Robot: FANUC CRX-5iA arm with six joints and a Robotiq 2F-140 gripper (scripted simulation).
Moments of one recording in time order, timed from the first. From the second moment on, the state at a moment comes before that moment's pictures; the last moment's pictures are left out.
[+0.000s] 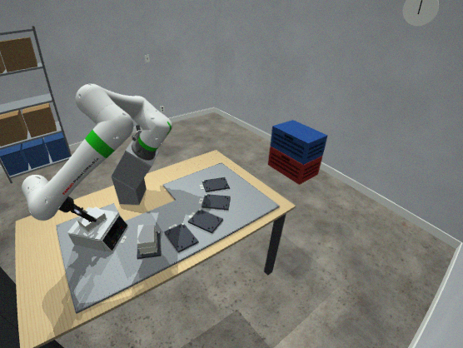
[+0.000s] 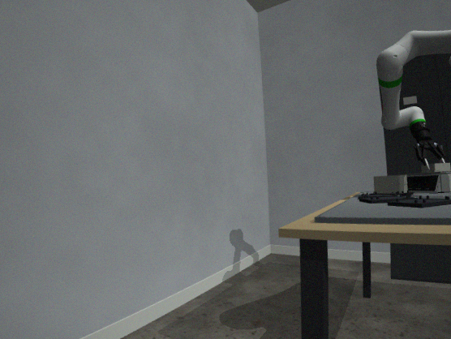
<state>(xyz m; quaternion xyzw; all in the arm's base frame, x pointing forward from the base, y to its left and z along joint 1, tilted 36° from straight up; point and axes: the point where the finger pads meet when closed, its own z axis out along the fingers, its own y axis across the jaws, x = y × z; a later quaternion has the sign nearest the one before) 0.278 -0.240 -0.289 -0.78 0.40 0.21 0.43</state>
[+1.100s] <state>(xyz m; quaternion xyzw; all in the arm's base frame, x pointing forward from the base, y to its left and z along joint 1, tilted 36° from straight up) 0.279 -0.239 -0.291 -0.78 0.40 0.21 0.43</state>
